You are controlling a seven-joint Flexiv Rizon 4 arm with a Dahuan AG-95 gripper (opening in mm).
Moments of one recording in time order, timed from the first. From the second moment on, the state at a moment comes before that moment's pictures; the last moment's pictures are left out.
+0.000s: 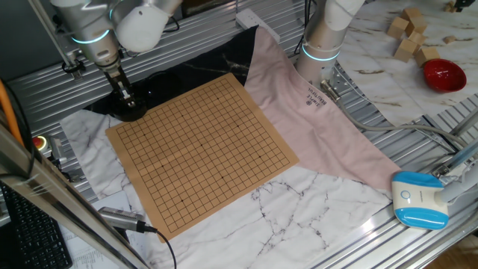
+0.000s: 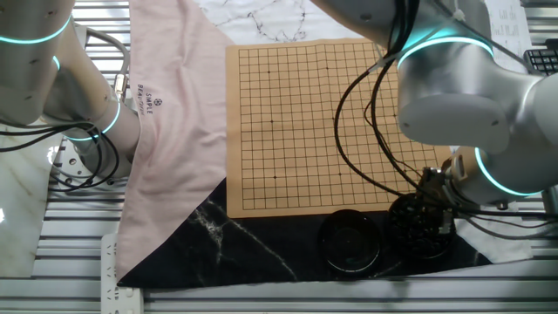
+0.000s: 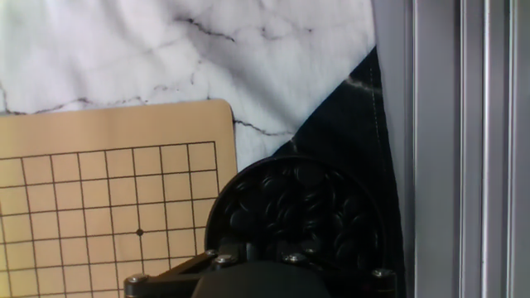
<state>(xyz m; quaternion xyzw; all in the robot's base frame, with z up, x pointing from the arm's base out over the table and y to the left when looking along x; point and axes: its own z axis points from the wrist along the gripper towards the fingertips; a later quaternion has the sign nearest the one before) 0.624 -0.165 0.055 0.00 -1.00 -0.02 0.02</state>
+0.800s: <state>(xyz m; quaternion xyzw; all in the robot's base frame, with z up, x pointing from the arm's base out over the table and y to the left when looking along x) 0.616 -0.169 0.042 0.00 -1.00 -0.01 0.02</state>
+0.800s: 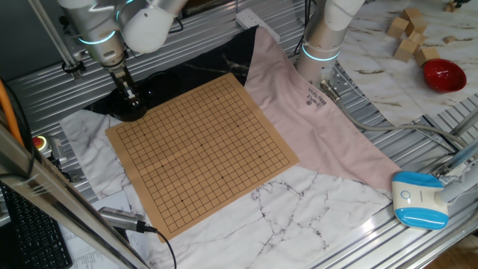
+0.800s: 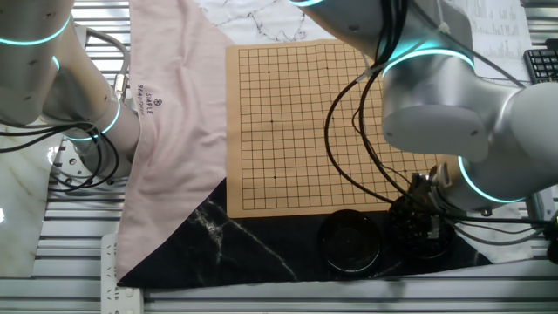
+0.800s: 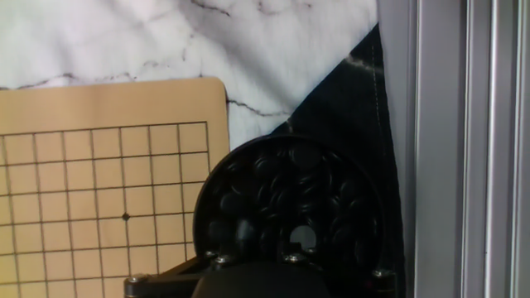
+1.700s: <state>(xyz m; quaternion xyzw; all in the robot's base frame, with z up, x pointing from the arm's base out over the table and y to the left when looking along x) 0.617 -0.161 0.073 0.00 -1.00 -0.01 0.02</state>
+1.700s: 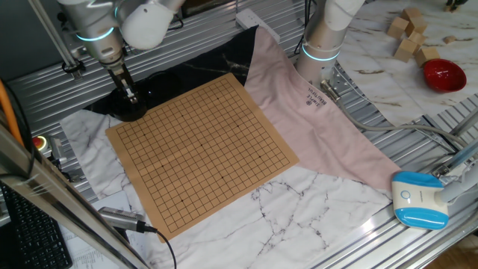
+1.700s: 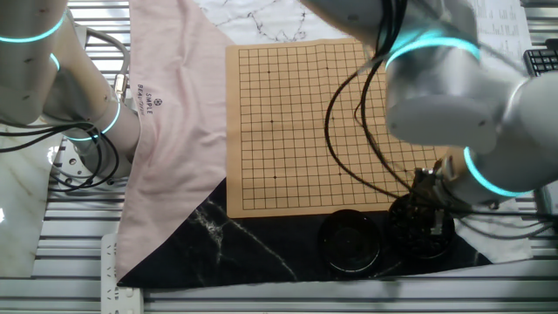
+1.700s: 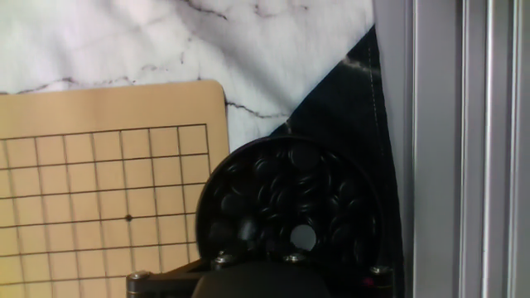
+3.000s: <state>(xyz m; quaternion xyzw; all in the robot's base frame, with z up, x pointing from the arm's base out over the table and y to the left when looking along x) 0.633 -0.133 0.105 -0.02 -1.00 -0.02 0.03</state>
